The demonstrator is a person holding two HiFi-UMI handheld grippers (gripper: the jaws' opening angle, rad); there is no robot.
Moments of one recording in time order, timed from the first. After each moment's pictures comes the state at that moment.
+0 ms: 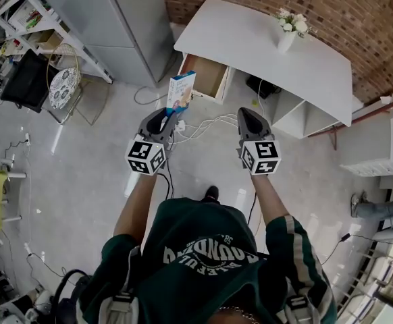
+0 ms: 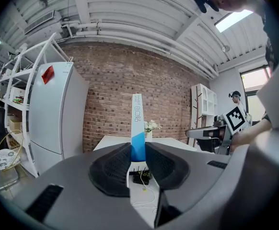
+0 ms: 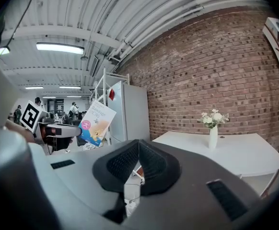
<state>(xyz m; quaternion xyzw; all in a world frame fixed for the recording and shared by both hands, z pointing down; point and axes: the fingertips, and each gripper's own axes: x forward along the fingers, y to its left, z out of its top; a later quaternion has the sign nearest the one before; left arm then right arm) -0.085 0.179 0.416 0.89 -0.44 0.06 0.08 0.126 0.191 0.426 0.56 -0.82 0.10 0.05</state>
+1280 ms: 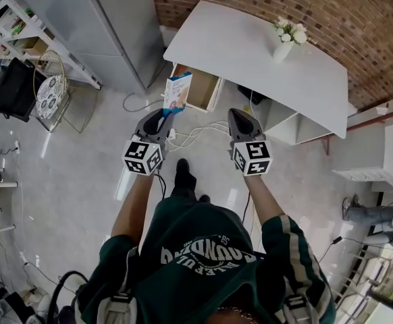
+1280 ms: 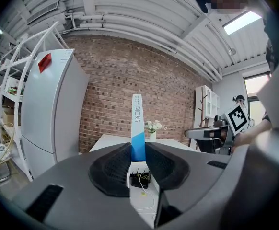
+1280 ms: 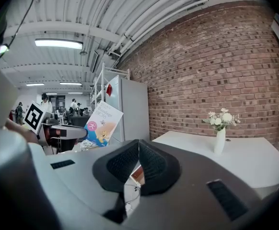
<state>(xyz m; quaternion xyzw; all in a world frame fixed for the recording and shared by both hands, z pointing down) -0.063 0.085 0.437 0.89 -0.44 0.06 0.10 0.128 0.101 0.434 0.55 -0.83 0.10 0.07</state>
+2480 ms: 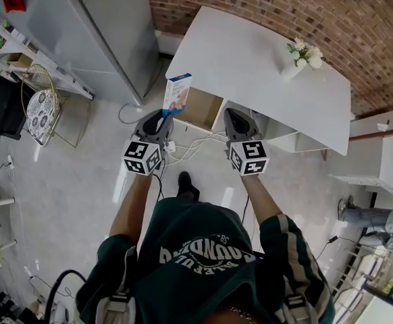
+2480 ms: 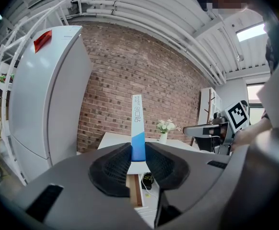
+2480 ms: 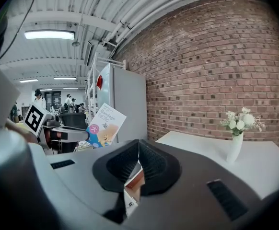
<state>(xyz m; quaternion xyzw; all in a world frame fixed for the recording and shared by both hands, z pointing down) -0.106 -0.077 0.460 0.90 -0.41 0.06 0.14 0.074 -0.058 0.444 0.56 -0.81 0.11 0.10</state>
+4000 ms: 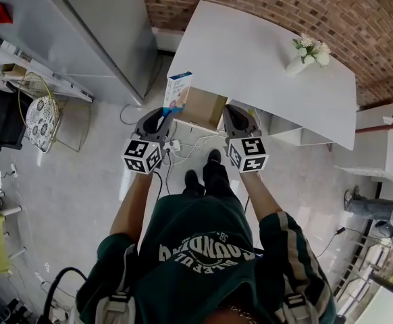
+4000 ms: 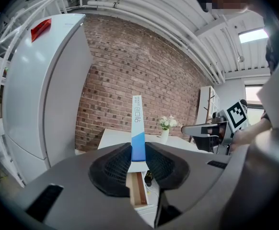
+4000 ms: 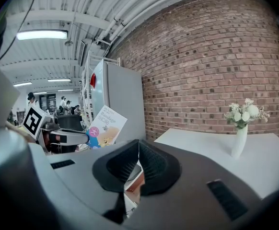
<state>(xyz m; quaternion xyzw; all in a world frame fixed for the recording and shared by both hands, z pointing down) -0.118 -0.119 0.481 0.91 -0.39 0.08 0.15 0.057 -0.098 0.464 0.58 -0.80 0.14 0.09</state>
